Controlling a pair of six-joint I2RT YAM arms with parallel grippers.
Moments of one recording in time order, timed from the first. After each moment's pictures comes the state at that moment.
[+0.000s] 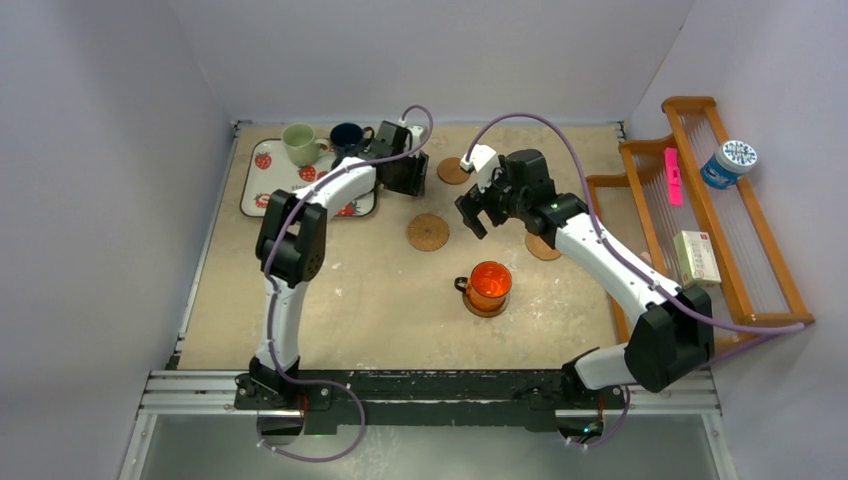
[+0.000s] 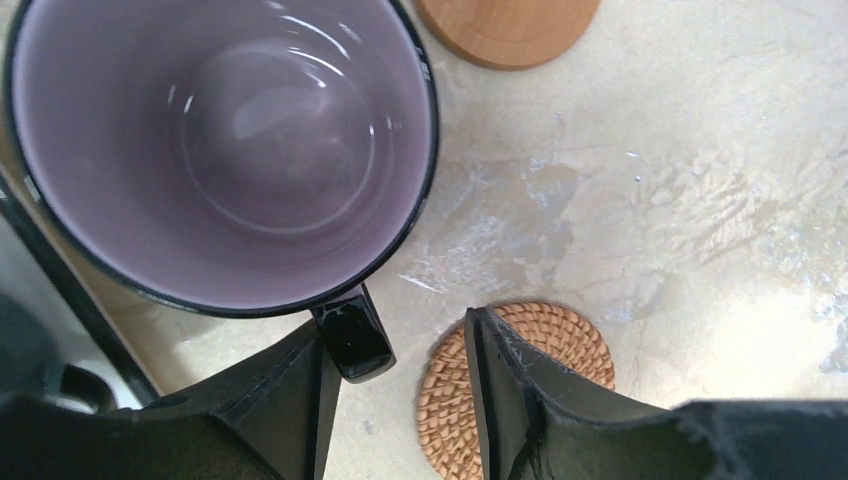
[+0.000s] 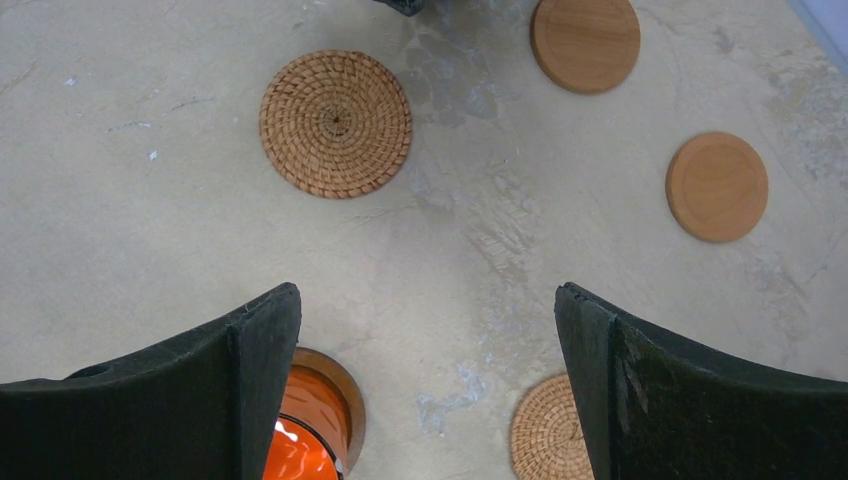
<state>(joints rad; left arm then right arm) -0.44 2.19 1.79 -0.44 0.15 -0.17 0.46 1.40 1.15 -0.41 -0.21 -0.33</state>
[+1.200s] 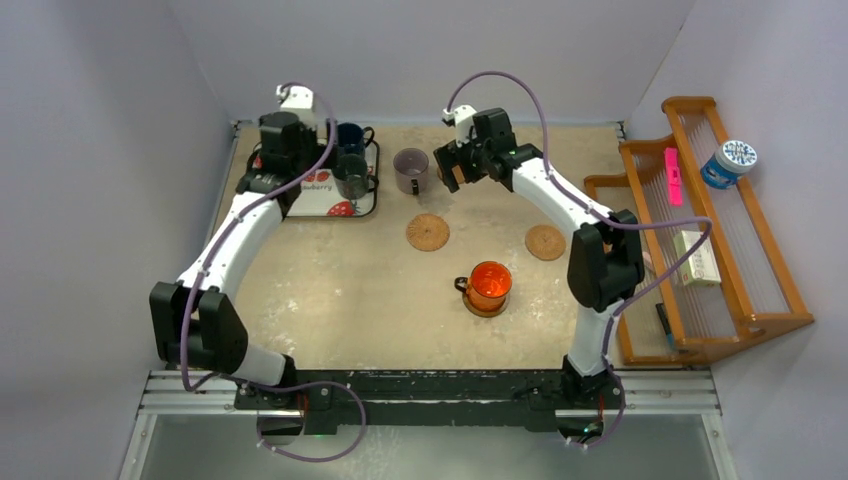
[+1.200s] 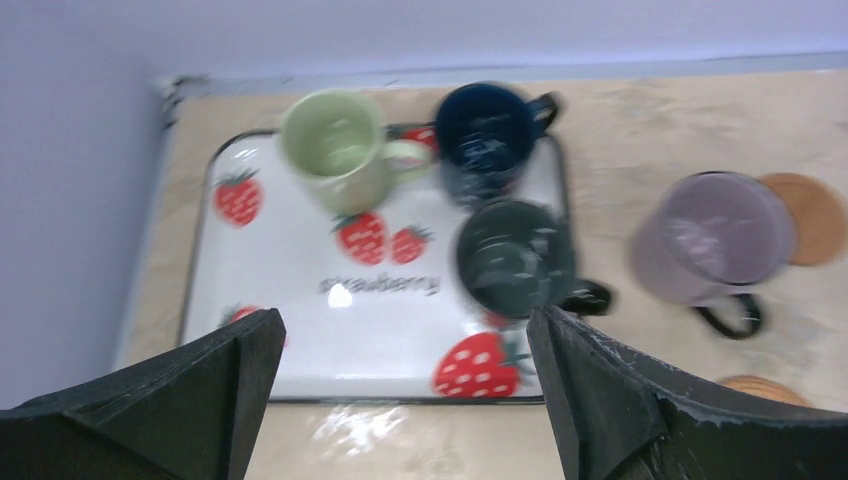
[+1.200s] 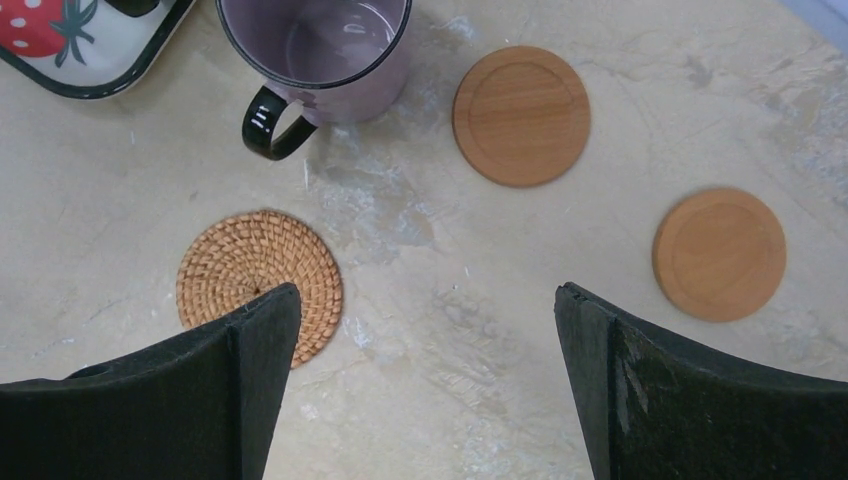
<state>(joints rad) -0.21 1.48 1.32 -0.20 -0.17 -0.02 0.43 1.90 1.62 -0.42 -0.12 -0.16</state>
